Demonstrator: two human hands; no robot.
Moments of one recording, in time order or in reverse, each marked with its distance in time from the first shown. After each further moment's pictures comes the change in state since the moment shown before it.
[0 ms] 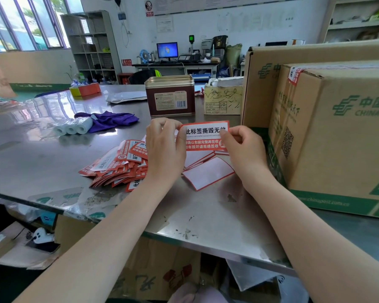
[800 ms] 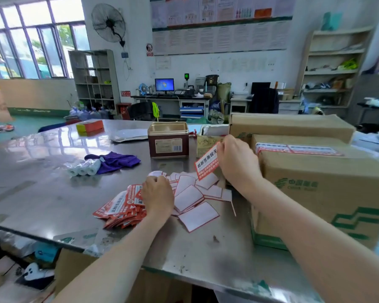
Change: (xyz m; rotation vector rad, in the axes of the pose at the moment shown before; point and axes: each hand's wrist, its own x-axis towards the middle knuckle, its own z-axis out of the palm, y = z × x) left_hand 0.018 0.001 -0.008 0.429 -0.212 -0.317; right_hand 0.026 -0.106 -0.043 -0.747 0.064 -0.343
